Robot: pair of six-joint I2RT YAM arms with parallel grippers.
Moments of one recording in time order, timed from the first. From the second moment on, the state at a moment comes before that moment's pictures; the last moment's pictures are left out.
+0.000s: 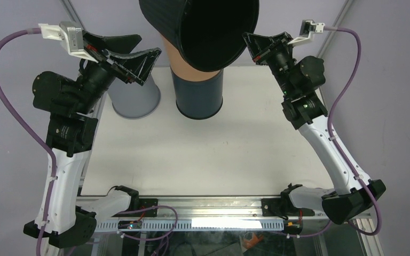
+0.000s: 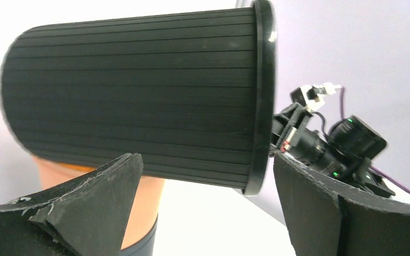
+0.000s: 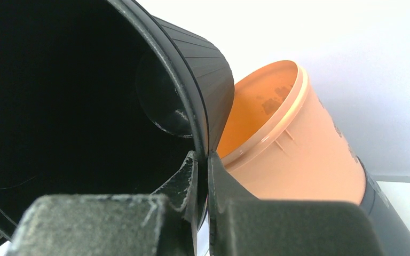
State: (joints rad) left arm -0.32 1.06 1.67 -0.11 0.43 -0.43; right arm 0.45 1.23 1.42 0.19 -0.05 0.75
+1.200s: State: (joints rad) left arm 0.15 1.30 1.87 -0.16 0.80 -0.60; right arm 0.46 1.20 1.36 0.18 -0.06 0.77
